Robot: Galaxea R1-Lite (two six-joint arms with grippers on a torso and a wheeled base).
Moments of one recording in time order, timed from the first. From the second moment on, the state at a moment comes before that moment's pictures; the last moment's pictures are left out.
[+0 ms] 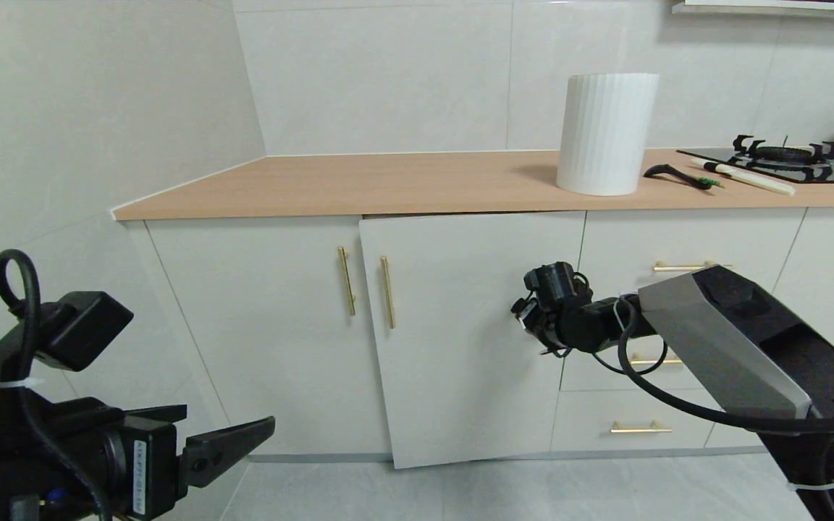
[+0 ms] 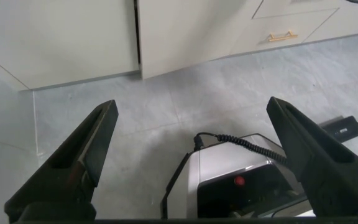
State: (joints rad) left arm -0.51 1.13 -0.65 0.10 0.11 -0.30; right arm 0.39 2.60 -1.83 -0.11 -0.28 1.03
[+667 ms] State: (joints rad) left arm -0.51 1.13 -0.65 0.10 0.11 -0.30; right arm 0.37 2.66 -1.96 0.02 -0.36 1.02
